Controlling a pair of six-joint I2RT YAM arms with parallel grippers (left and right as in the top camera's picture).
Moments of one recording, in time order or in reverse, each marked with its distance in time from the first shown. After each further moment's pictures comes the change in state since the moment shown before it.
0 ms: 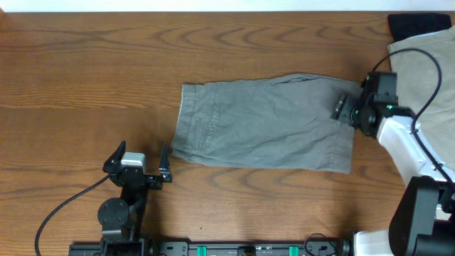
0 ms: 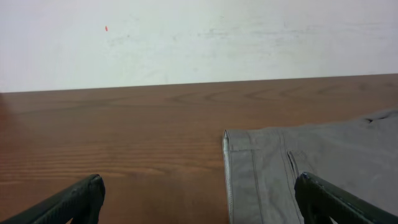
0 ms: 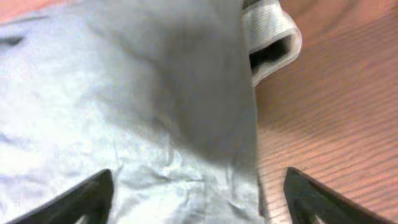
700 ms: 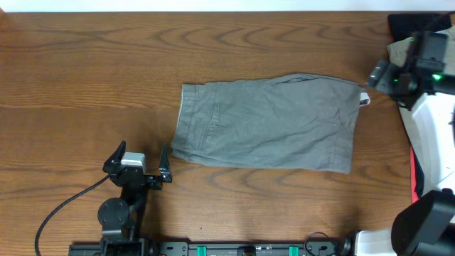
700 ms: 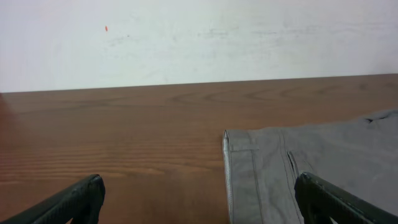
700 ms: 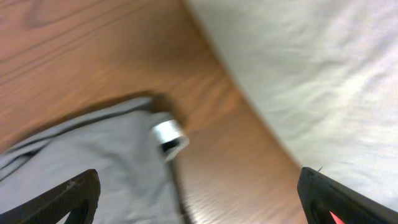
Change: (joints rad) left arm 0.000 0.000 0.000 0.000 0.000 0.000; right arm -0.134 0.001 0.388 -0.296 0.186 -0.024
